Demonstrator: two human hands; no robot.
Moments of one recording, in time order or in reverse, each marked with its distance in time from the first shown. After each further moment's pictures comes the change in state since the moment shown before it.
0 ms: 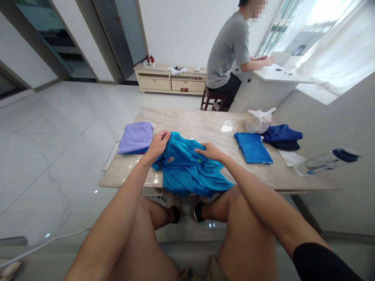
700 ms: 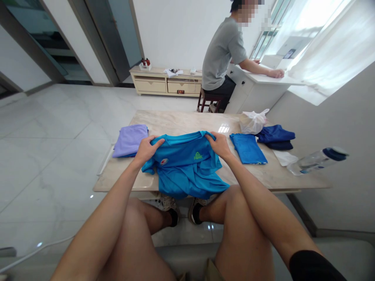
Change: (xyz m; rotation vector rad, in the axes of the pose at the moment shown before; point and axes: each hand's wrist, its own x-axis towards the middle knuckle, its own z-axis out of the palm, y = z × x) left_hand -0.002 -0.013 -0.026 0.231 0.077 -0.021; right_hand -0.016 -0.013 -0.045 -0.070 0.481 -0.006
